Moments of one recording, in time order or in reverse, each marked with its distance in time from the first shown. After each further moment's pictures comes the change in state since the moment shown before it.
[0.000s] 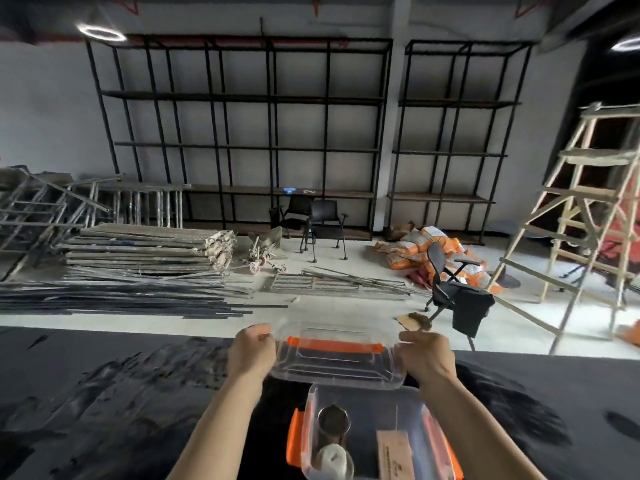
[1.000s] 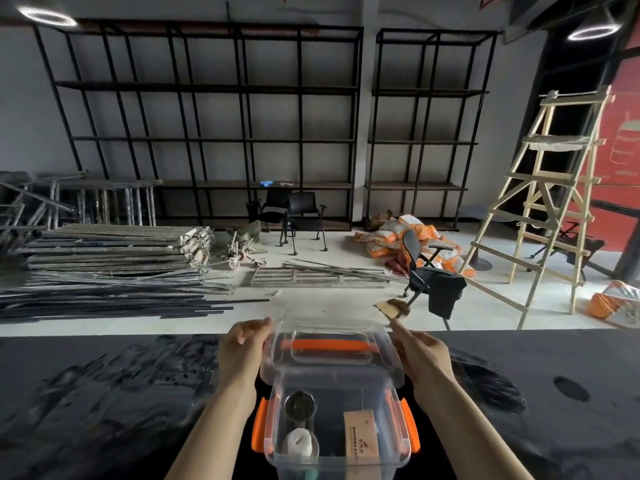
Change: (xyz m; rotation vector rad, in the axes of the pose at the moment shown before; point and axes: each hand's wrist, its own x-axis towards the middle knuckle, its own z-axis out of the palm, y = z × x) left_hand -0.038 0.007 0.042 -0.565 -0.033 -0.076; right_hand 0.010 0.045 -0.049 0.415 -0.007 0.112
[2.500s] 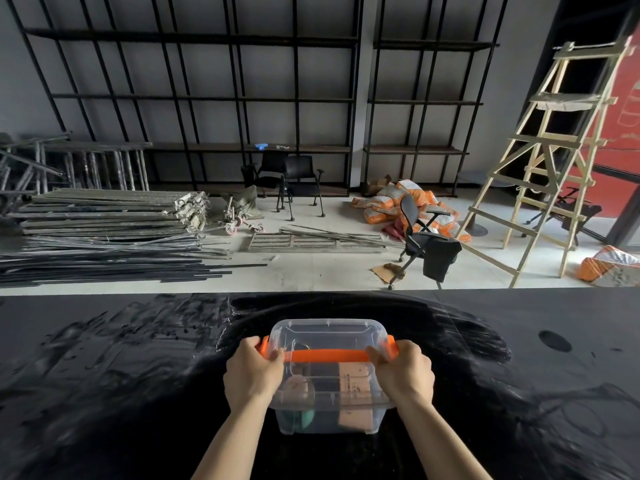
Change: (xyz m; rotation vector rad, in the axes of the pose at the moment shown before) left_hand -0.031 -0.087 -0.016 0.917 0.105 0.043; right_hand -0.037 0.079 -0.004 -0.753 0.135 -0.072
